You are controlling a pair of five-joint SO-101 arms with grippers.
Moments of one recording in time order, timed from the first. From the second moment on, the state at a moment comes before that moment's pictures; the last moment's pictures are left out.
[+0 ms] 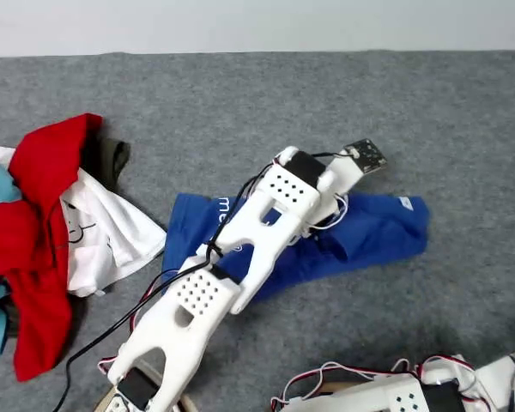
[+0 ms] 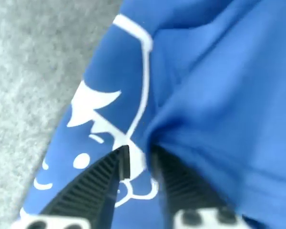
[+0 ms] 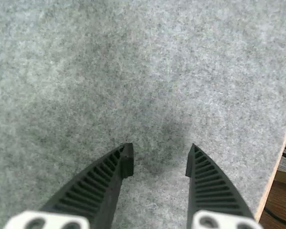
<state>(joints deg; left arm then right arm) 34.4 62.9 -63.9 97.5 -10.4 72.7 -103.5 95.6 75.5 8.7</state>
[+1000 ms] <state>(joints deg) 22.0 64.5 -69.8 98.8 -10.9 72.7 -103.5 95.6 75.5 8.7</state>
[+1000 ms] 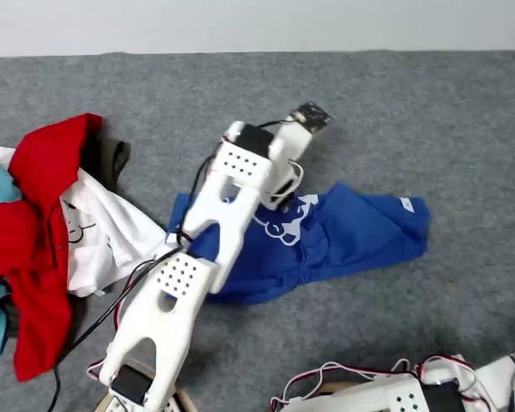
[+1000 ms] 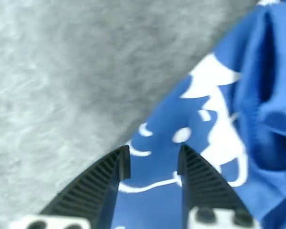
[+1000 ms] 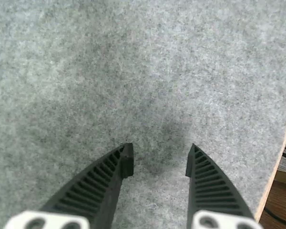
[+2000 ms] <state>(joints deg) 19.1 6.6 -38.0 99.3 -9.5 72.7 -103.5 95.6 75.5 8.7</state>
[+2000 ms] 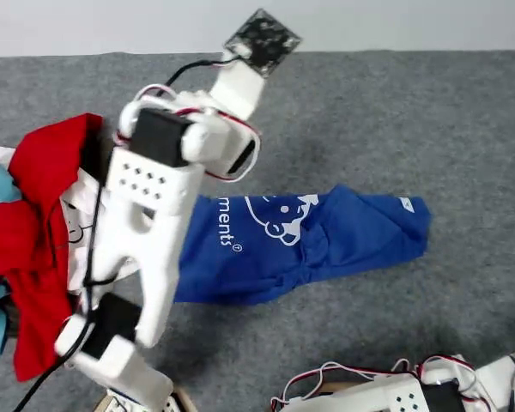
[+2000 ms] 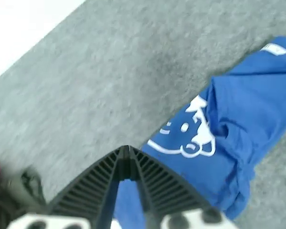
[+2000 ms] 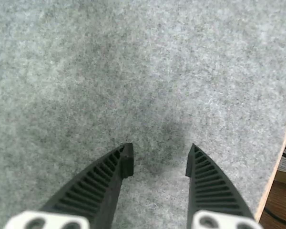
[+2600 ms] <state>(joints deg) -1.1 -25.5 -16.4 99.4 -9.5 52.6 -103.5 95.6 75.5 8.7</state>
